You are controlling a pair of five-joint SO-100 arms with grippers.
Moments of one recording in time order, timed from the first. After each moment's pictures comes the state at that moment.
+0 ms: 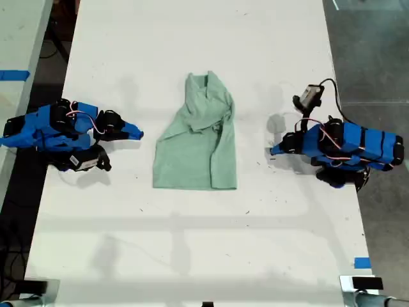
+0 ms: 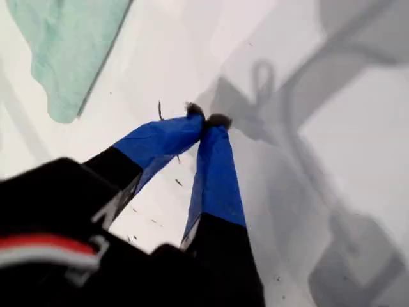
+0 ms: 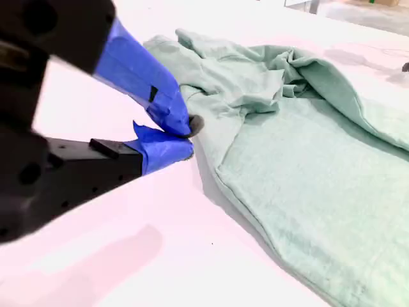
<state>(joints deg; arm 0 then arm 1) -14.9 206.1 184.9 58.6 -6.5 15.7 197.9 173.2 75.9 -18.5</state>
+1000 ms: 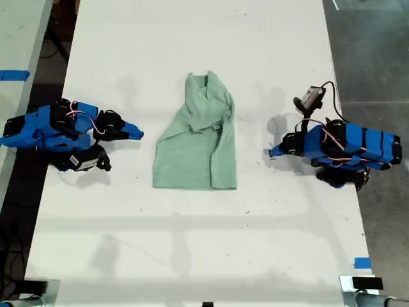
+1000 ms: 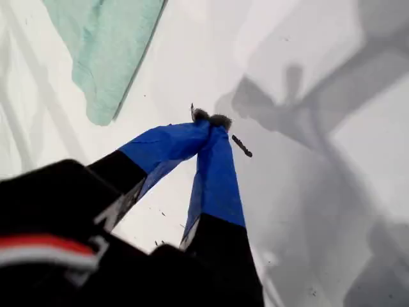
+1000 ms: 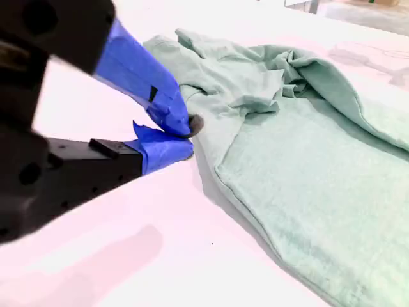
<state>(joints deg) -14.9 206.1 184.9 58.6 -6.5 12.7 200.7 174.7 75.8 -11.9</state>
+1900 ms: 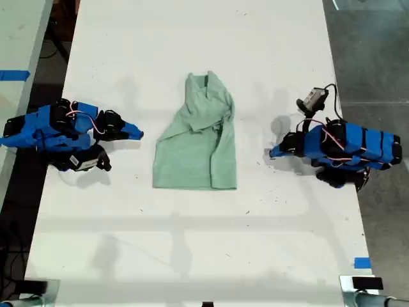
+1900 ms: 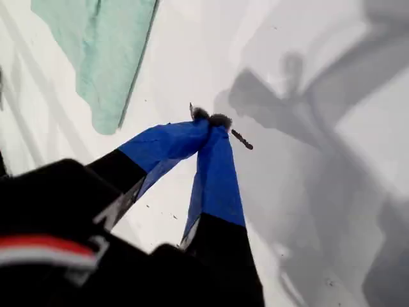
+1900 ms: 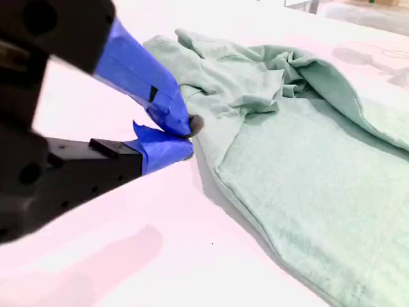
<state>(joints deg) -14.9 206.1 184.9 58.6 -6.5 12.7 200.7 174.8 76.6 -3.3</state>
